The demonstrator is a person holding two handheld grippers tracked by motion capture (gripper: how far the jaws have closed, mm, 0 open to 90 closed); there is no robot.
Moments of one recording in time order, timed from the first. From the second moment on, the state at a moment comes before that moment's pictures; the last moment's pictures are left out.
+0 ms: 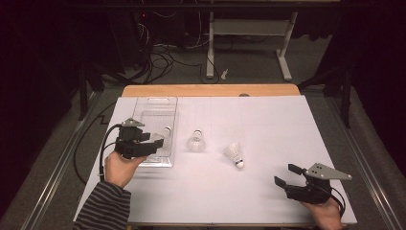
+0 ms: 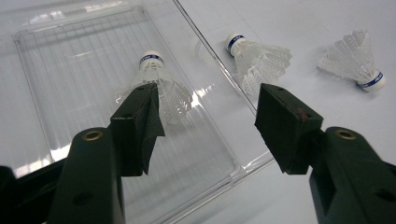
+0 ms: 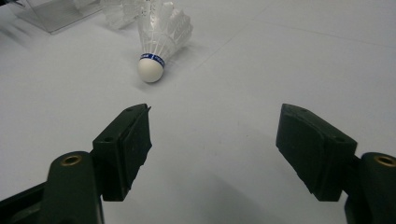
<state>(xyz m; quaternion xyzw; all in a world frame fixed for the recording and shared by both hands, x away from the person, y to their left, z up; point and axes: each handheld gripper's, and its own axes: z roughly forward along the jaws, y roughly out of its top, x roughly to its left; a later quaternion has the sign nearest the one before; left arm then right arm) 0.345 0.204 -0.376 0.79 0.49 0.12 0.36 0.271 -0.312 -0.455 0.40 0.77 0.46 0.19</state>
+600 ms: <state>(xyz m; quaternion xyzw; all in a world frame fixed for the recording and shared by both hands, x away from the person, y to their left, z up) 0.324 0.214 -0.384 0.78 0.48 0.14 0.39 0.271 -0.312 -0.454 0.40 0.77 0.46 0.19</state>
